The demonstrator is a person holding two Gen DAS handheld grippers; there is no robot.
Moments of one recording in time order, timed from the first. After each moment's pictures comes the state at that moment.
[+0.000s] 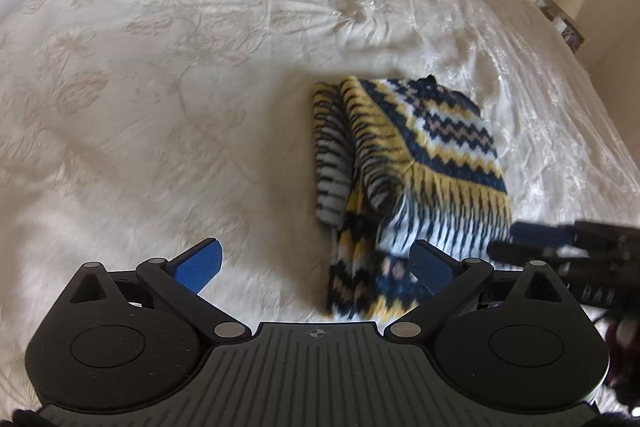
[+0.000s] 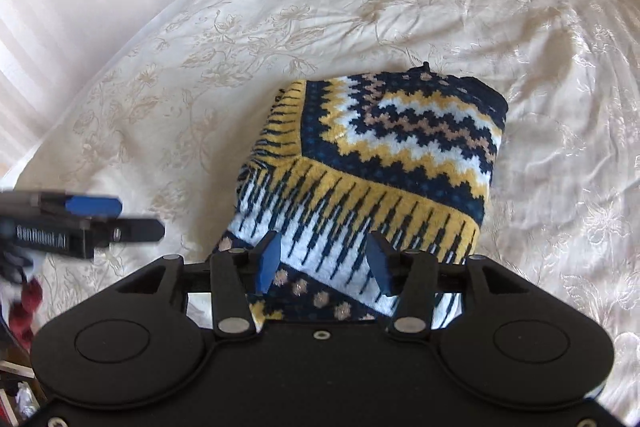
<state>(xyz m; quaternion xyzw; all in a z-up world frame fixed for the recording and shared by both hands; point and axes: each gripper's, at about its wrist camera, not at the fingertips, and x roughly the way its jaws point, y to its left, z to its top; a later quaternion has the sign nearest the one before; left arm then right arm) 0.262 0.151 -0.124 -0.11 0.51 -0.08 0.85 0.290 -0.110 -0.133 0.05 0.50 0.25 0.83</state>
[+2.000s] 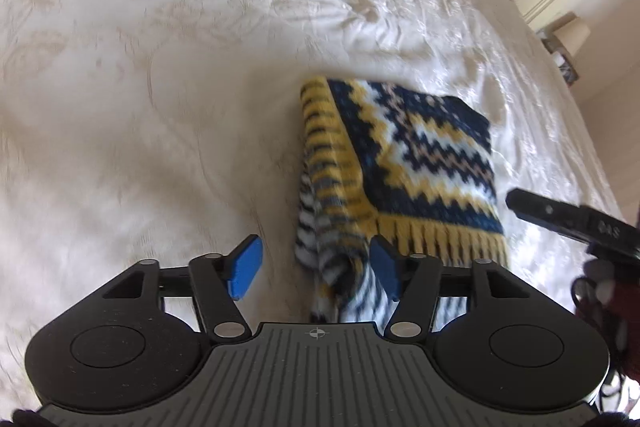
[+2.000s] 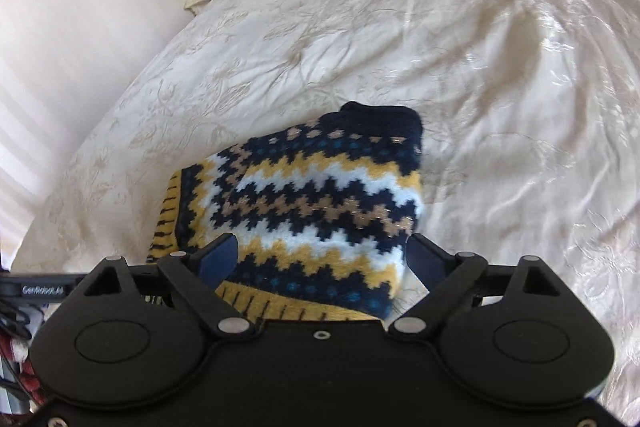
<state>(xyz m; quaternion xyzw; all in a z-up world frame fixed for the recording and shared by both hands) 0.283 0.162 -0.172 -0.20 0.51 -0.09 0.83 0.356 -0.176 -0.176 0.17 0.47 0.22 0.84</state>
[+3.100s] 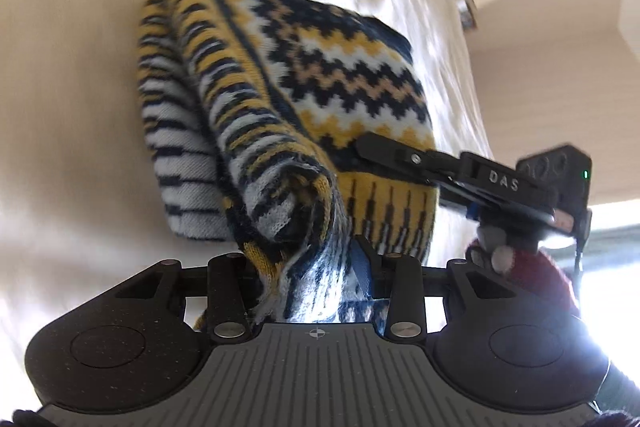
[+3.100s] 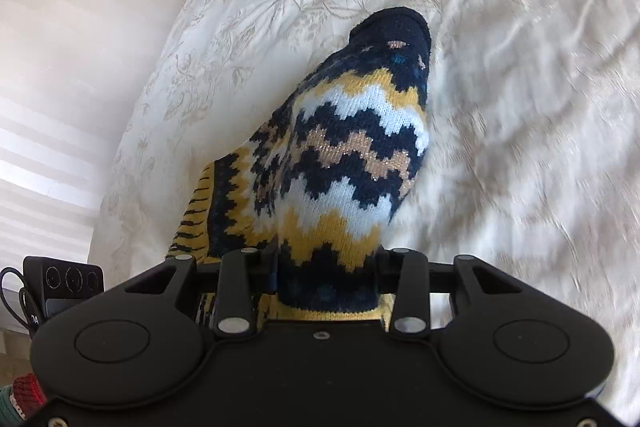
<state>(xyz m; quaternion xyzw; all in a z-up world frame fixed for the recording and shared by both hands) 0.225 0.094 -0.206 -0.33 0.58 -0.28 0.69 0.375 -0.177 -0.205 0.28 0.56 0.25 0.74</state>
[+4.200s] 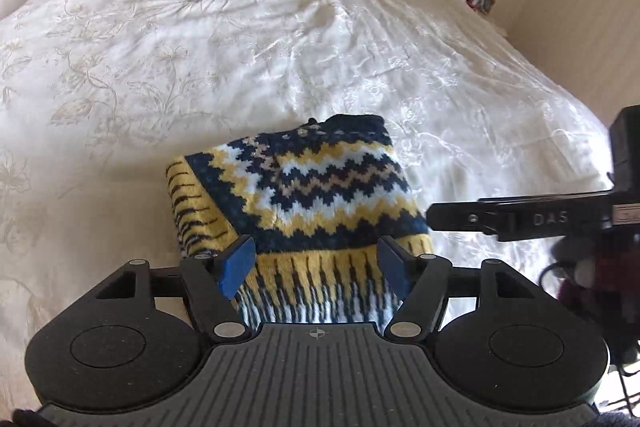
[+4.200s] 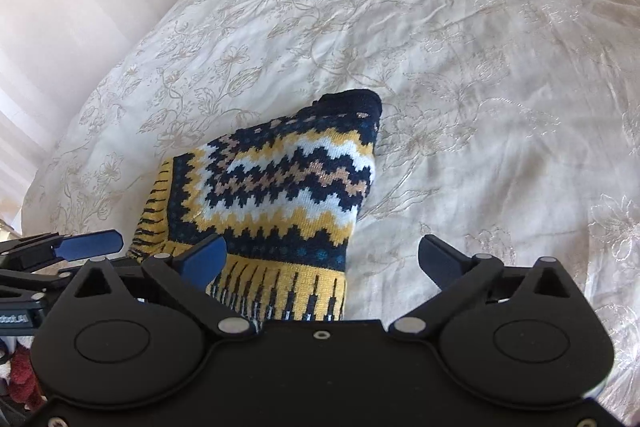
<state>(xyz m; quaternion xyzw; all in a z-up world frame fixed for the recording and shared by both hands) 0.054 -0.025 -0.119 -0.05 0.45 -0.15 0.88 0.305 -0.211 -0.194 0.16 0.49 0.20 0.83</state>
